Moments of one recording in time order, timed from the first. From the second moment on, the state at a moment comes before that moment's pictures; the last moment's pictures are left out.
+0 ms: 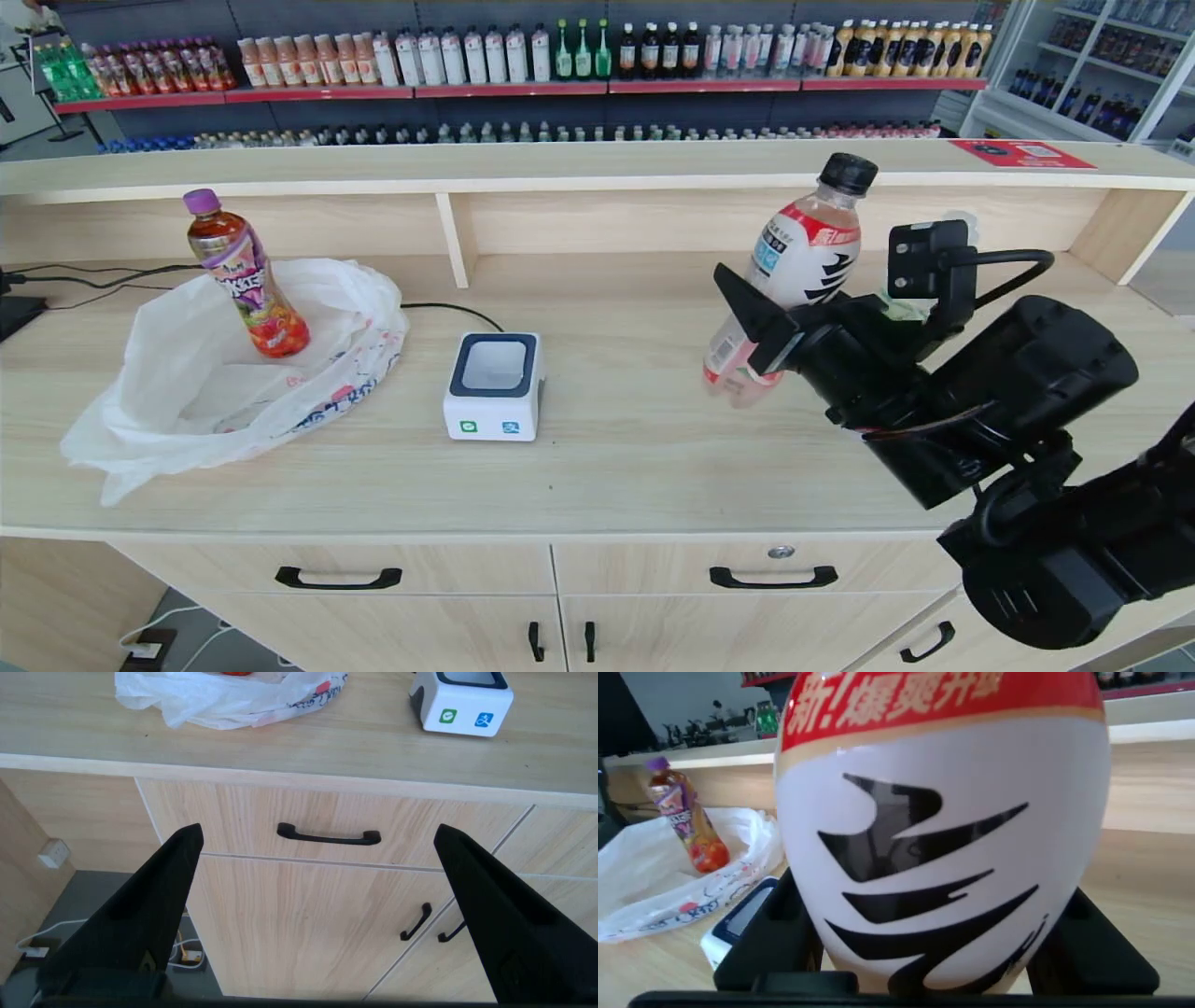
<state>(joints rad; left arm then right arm) 0.00 0.00 0.00 0.01 0.00 0.00 0.57 1.88 -0.72 -1.57 -0.07 0.06</state>
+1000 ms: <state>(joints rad) 0.00 0.00 0.00 0.01 0.00 0.00 0.76 1.60 -0.65 -1.57 0.36 0.37</state>
